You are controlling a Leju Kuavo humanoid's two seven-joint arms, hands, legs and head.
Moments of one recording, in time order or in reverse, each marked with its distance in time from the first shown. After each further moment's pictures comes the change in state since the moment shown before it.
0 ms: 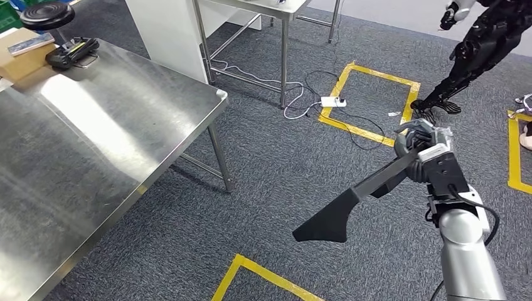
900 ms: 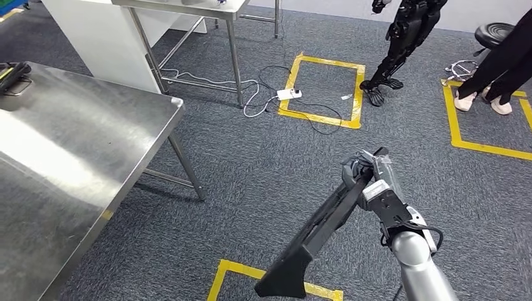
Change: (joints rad) left arm 0.005 -0.001 -0.016 0.000 0.043 0.055 -0.033; right arm 0.106 0.089 0.208 0.005 0.017 -0.056 -0.080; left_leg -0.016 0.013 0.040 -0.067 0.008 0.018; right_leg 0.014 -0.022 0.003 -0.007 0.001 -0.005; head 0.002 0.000
